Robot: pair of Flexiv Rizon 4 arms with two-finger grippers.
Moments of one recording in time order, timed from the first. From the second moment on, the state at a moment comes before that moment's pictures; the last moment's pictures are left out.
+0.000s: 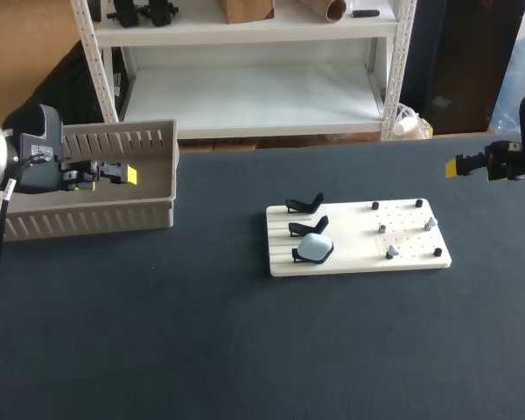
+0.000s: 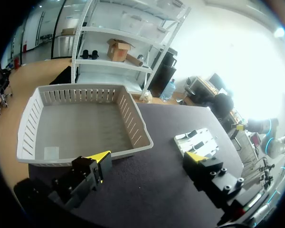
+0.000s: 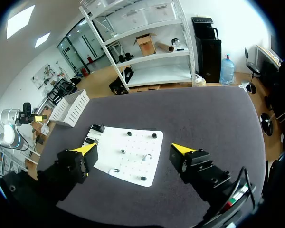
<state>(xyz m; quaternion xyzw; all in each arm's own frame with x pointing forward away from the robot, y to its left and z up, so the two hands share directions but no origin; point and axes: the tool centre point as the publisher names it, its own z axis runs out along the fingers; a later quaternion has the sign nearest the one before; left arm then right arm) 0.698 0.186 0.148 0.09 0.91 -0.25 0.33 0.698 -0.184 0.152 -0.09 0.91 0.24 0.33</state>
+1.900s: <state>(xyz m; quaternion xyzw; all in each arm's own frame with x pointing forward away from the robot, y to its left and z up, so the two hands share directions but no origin) 0.702 0.055 0.179 0.53 0.71 -0.25 0.38 0.698 -0.184 0.152 -0.09 0.91 0.24 0.33</state>
